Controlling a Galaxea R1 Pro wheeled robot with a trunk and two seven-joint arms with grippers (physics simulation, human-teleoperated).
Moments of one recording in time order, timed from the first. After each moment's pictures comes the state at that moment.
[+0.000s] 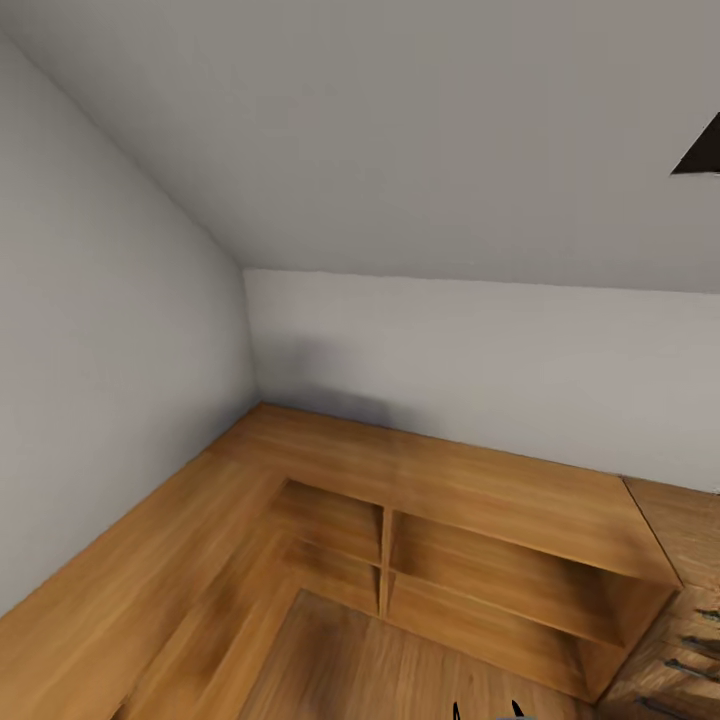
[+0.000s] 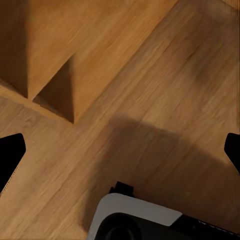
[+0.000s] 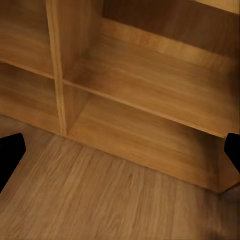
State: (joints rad) left arm -0.09 0.04 -0.23 -0.24 0.51 -0.37 0.14; right arm -0.29 0.07 0.61 -0.04 -0.30 -0.82 -0.39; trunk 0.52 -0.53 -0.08
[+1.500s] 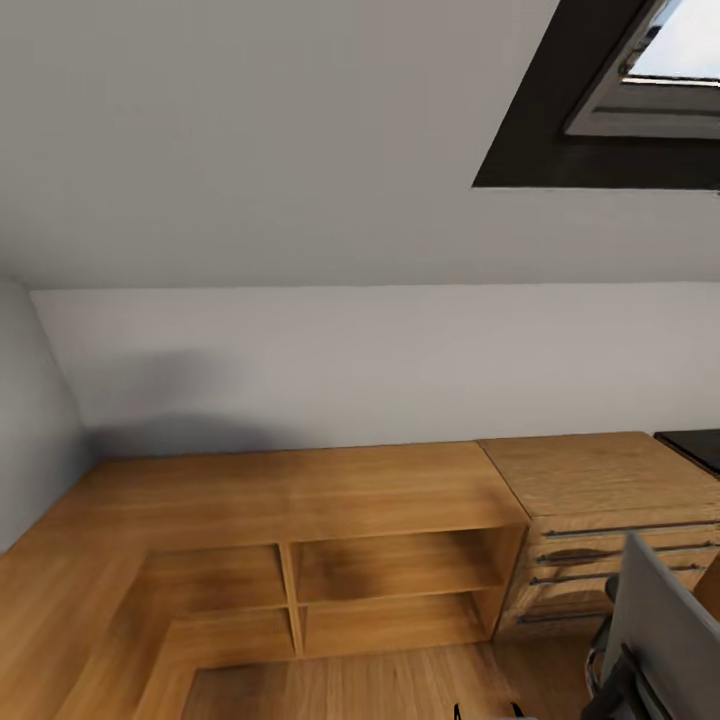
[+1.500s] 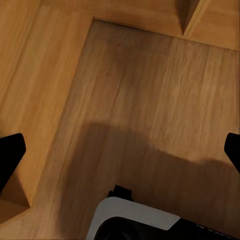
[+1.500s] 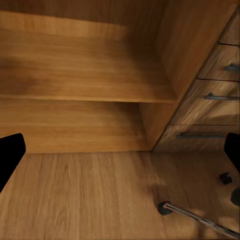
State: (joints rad) left arm -0.09 0.04 -0.23 -0.24 0.51 -0.37 0.14; right arm -0.29 0.07 0.61 -0.04 -0.31 -0.80 -0.39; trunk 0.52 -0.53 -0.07
